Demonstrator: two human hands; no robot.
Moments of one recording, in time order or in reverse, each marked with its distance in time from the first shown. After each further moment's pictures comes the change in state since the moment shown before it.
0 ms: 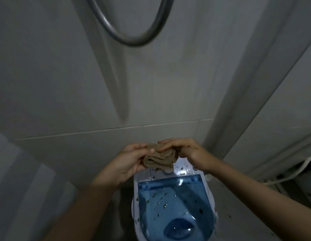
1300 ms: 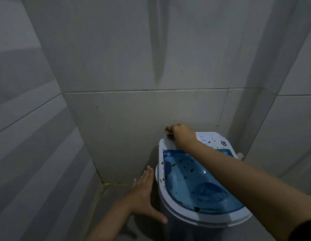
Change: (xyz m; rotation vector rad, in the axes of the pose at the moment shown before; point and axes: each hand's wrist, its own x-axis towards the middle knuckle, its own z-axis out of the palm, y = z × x) left_hand -0.030 -0.239 -0.116 1.413 -0.043 0.187; right_hand 0.069 0.120 0.120 -1.209 0.334 0.017
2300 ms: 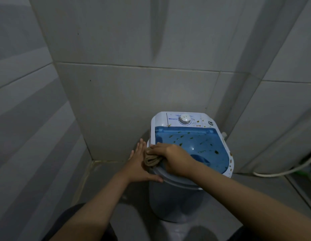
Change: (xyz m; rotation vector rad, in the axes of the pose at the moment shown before) left_hand 0.013 0.001 0.028 -0.149 0.279 0.095; right_hand -0.148 -0.029 0.017 0.342 -0.110 -0.413
